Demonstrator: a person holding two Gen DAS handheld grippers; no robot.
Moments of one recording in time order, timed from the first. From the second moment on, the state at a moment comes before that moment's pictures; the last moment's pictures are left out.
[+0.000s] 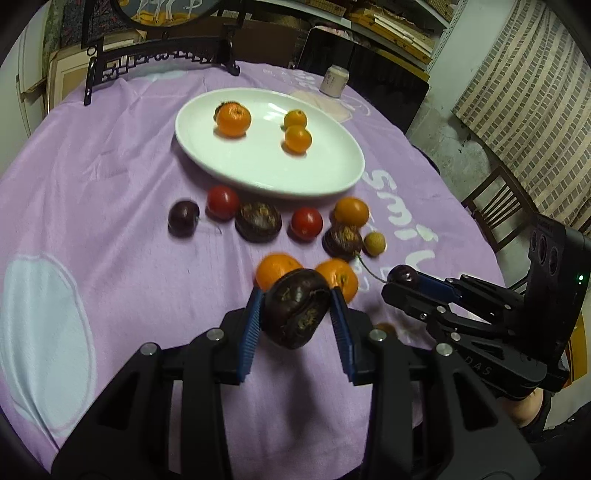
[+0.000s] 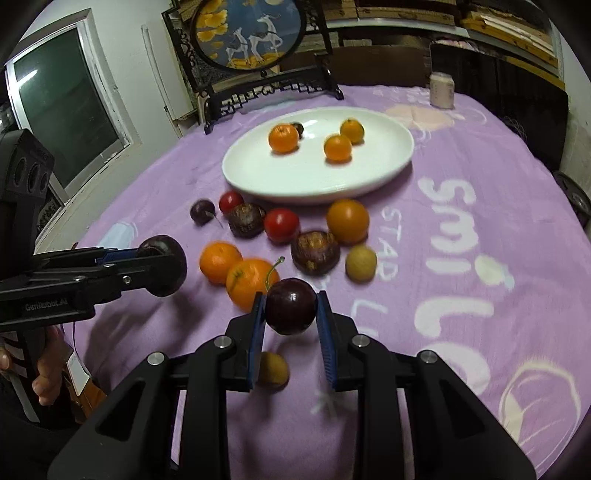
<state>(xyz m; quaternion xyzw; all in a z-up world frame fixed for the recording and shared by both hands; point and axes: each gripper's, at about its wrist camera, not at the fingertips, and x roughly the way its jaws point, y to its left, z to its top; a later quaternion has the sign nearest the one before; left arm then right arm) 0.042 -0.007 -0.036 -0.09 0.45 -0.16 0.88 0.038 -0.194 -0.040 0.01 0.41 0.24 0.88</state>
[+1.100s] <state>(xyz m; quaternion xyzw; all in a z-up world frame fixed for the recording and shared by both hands) 0.224 -0.002 0.016 -0.12 0.39 -0.11 0.91 0.219 -0.204 -0.036 0.00 0.38 0.14 0.91</state>
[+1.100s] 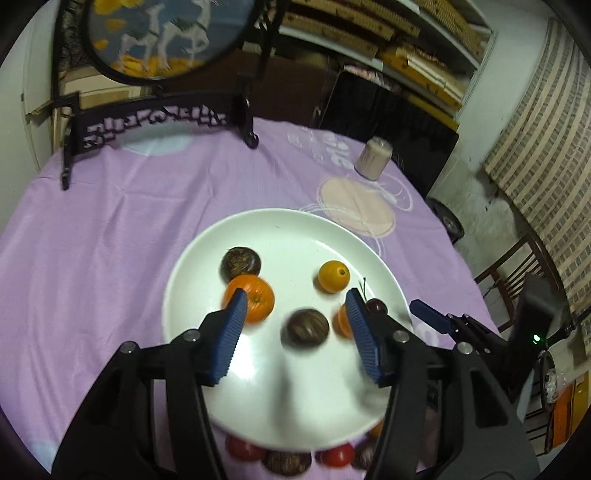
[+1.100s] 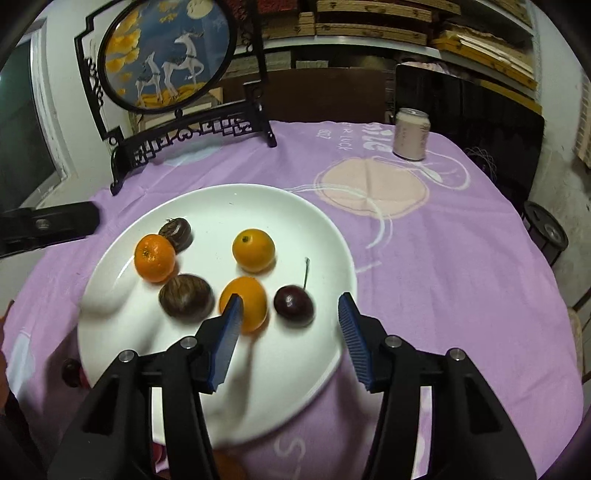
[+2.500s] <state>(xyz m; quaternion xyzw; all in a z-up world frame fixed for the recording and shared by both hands) 0.061 -0.031 -0.068 0.01 0.47 -0.10 0.88 0.024 -0.199 -0.056 -0.01 0.44 0.23 0.87</state>
